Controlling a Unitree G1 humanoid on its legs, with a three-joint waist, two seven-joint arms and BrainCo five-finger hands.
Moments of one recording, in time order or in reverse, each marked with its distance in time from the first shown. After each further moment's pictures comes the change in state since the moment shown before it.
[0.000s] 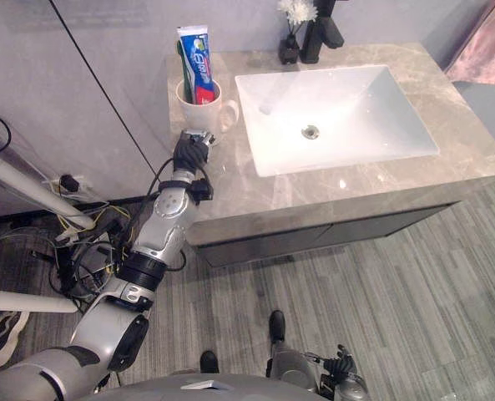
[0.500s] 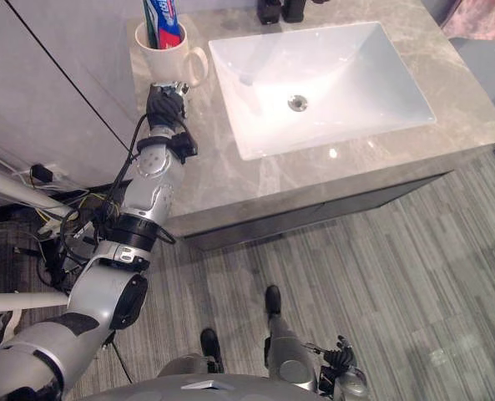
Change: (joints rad) left arm -0.242 0.040 0.117 0.128 -0.058 -0.003 0.058; right arm -0.002 0.006 0.003 -0.035 0.039 -0.005 0.001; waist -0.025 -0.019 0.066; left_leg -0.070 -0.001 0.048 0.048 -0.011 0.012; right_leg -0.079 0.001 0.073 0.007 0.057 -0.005
